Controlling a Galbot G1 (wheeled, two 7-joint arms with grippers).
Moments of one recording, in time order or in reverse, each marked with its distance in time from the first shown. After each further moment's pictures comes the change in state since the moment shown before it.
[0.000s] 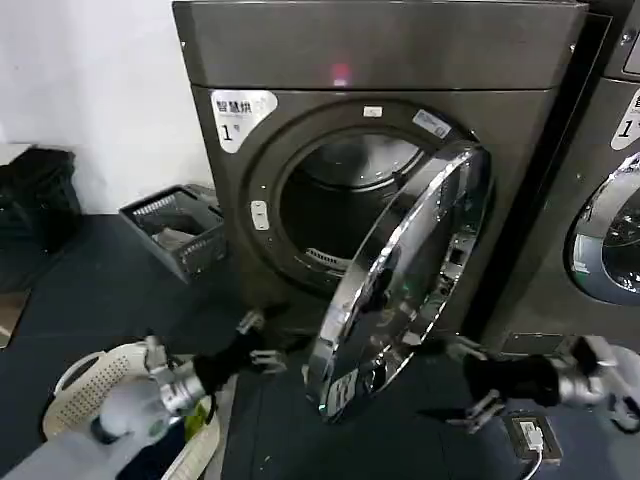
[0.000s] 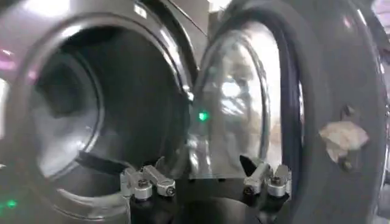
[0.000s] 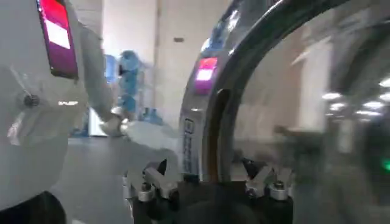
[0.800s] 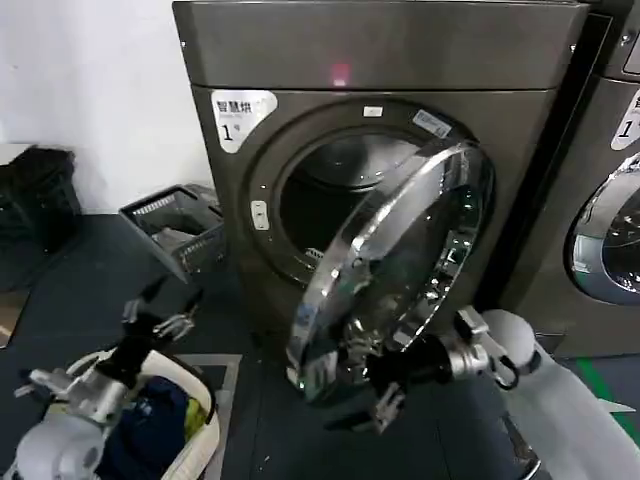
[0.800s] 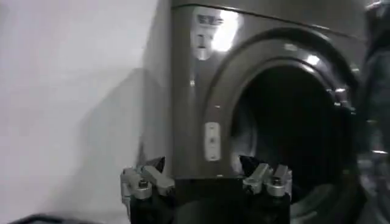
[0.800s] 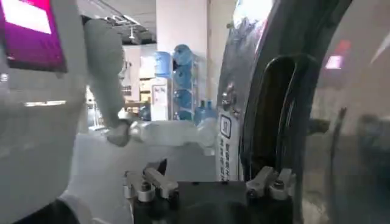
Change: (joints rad) left arm 0.427 -0.148 -0.621 -0.105 0.157 0.025 -0.241; right arm 0.437 0.038 -0.629 -0.013 -0.061 -0.103 0.001
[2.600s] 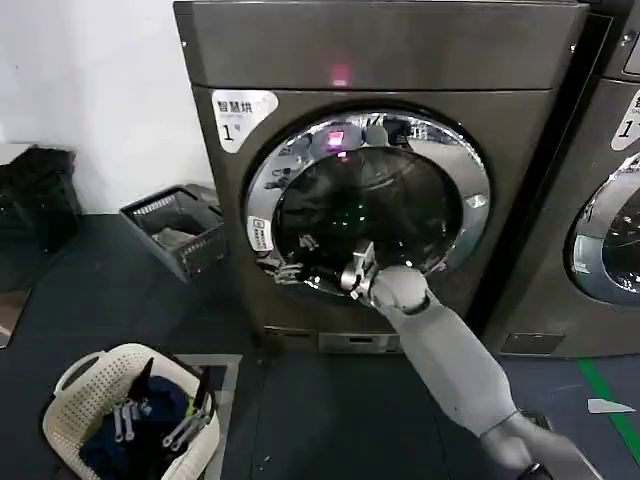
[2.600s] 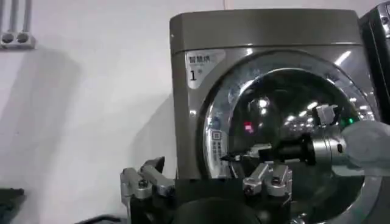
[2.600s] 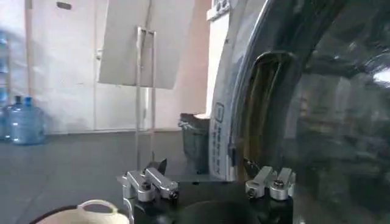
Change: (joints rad) left arm 0.555 -0.652 -0.098 -0.348 0.607 -0.242 -0.122; right arm 0.412 0.461 -0.243 -0.519 -0.238 0.057 0.703
